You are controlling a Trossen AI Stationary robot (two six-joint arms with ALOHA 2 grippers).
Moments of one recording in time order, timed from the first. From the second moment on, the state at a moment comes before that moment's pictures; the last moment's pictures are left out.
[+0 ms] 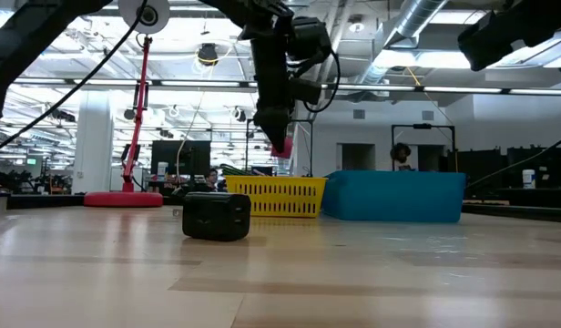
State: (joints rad) left arm 0.28 2.10 1.87 -0.96 -0.46 0.46; right arm 0.23 0.52 0.55 -0.49 0.08 -0.01
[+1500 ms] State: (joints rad) left arm 0.25 2.10 1.87 -1.17 -0.45 0.39; right arm 0.23 0.52 0.55 -0.49 0.08 -0.01
